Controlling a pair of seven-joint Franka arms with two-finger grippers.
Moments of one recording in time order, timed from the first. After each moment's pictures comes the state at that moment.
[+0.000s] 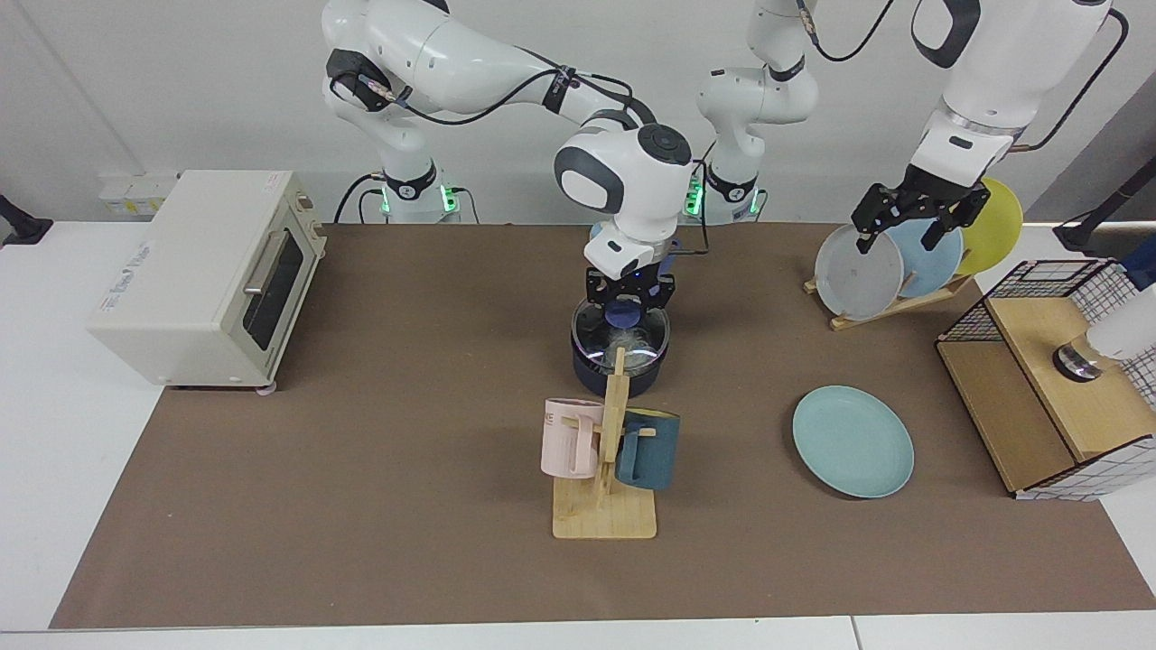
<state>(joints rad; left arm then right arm) -0.11 0.00 0.10 -1.57 0.01 1.60 -0.01 0.13 0.63 0.82 -1.42 -0.53 1.81 1.08</state>
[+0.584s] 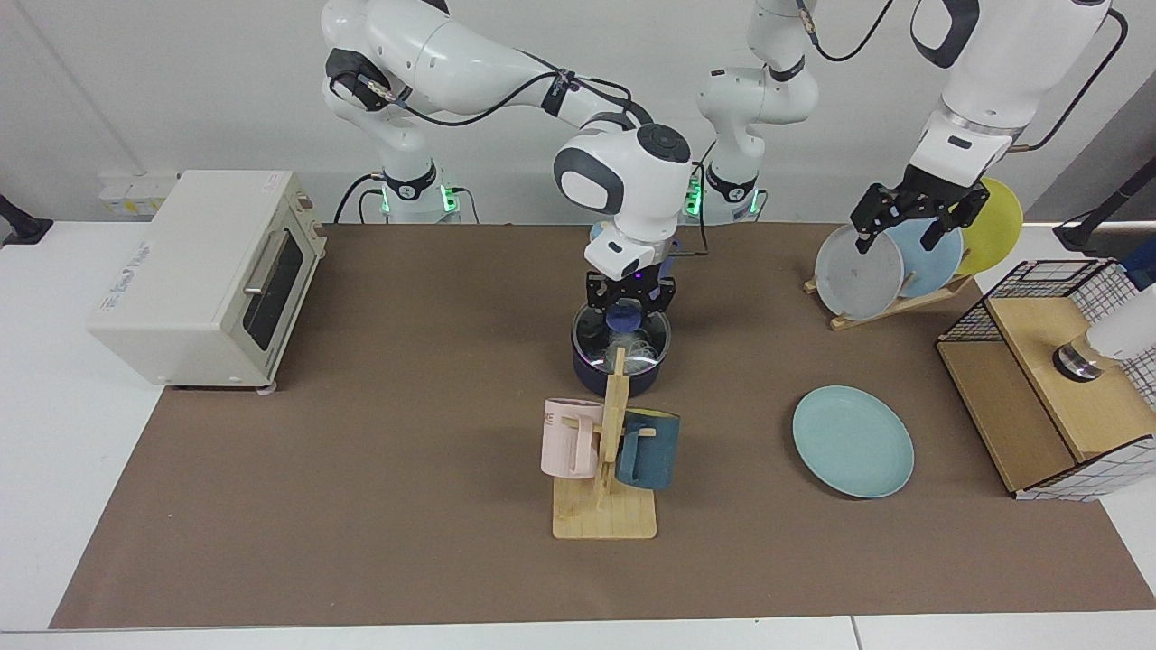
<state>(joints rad) -0.11 0.00 0.10 -1.57 0.01 1.60 -0.01 0.12 0.63 0.82 -1.44 -0.57 1.85 1.08</state>
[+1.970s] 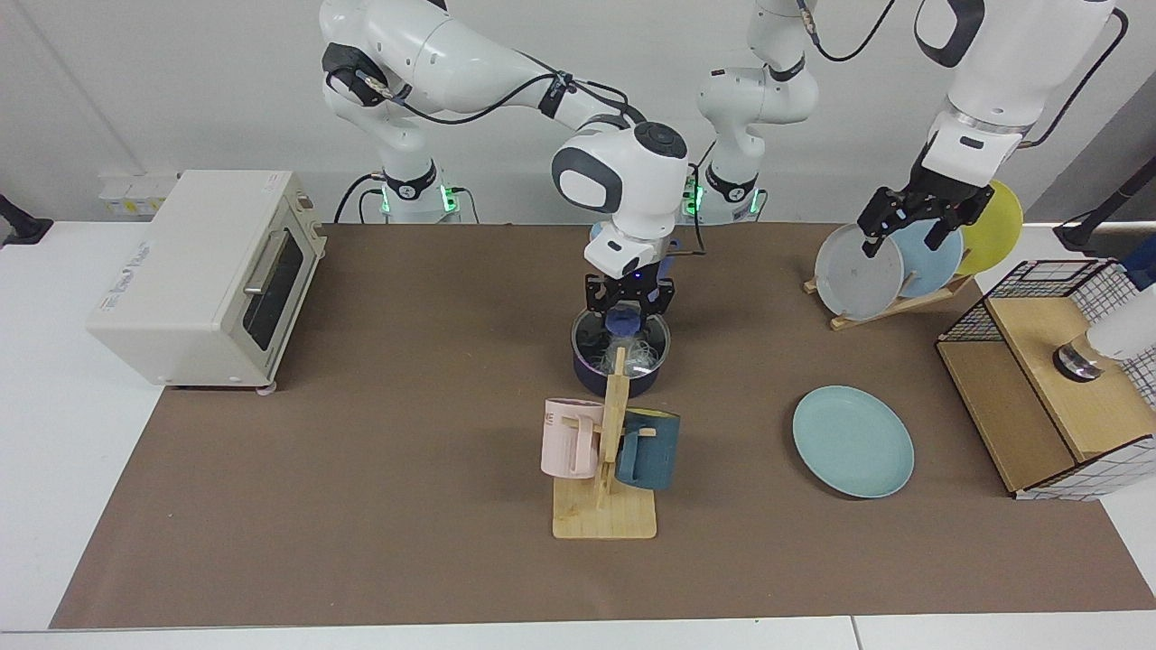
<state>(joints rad) -0.11 0.00 0.11 -1.57 0.01 1.62 -0.08 0.11 0.61 0.82 -1.48 -0.61 1.90 1.08</state>
